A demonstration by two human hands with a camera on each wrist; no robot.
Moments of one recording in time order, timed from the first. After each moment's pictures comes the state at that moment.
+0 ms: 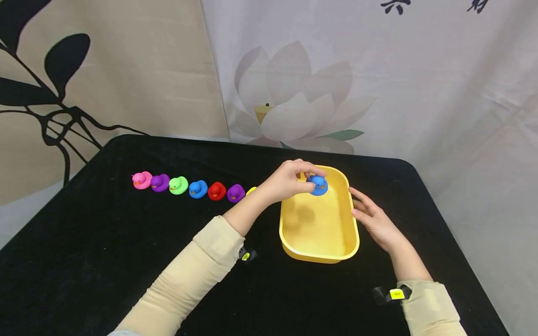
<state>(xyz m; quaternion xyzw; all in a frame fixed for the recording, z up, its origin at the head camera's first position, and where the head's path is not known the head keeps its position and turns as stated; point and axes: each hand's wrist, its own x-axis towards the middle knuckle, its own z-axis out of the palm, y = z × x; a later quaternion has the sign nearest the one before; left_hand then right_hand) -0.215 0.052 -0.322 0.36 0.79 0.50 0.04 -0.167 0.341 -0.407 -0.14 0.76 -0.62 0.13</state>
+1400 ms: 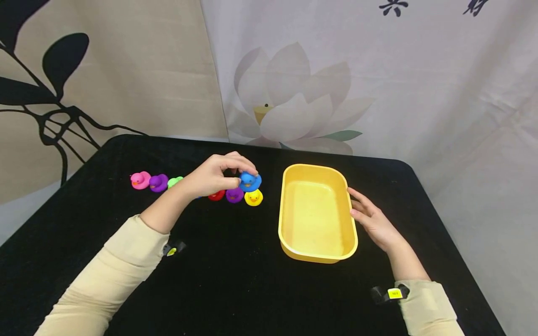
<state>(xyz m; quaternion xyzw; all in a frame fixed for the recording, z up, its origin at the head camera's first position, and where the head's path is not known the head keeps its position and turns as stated) -0.206 -0.090 -0.304 0.41 0.77 0.48 0.03 -0.165 0.341 -0.408 -0.15 0.75 -0.63 0.12</state>
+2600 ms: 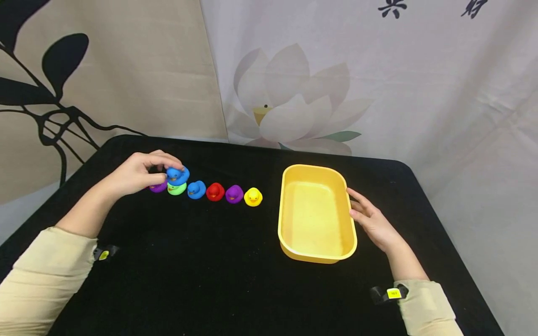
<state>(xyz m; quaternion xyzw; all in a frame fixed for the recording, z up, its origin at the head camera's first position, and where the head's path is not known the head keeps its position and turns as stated) -0.197 -0.235 -0.309 0.27 0.86 0.43 0.01 -0.163 0.340 -0.406 -0.15 0.74 -0.64 0.12</state>
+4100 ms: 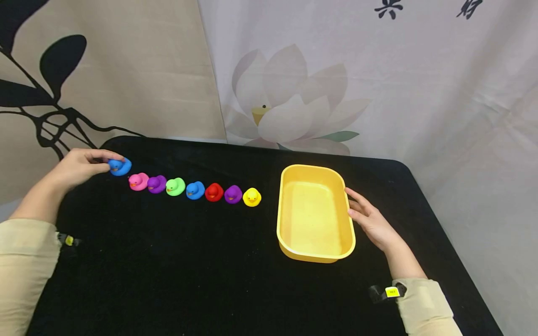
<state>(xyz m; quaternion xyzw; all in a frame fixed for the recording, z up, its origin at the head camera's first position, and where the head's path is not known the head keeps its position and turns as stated) -0.213 -0.360 -0.329 0.03 0.92 0.39 0.02 -0.165 0.342 -0.409 -0.16 0.74 -0.64 0.12</state>
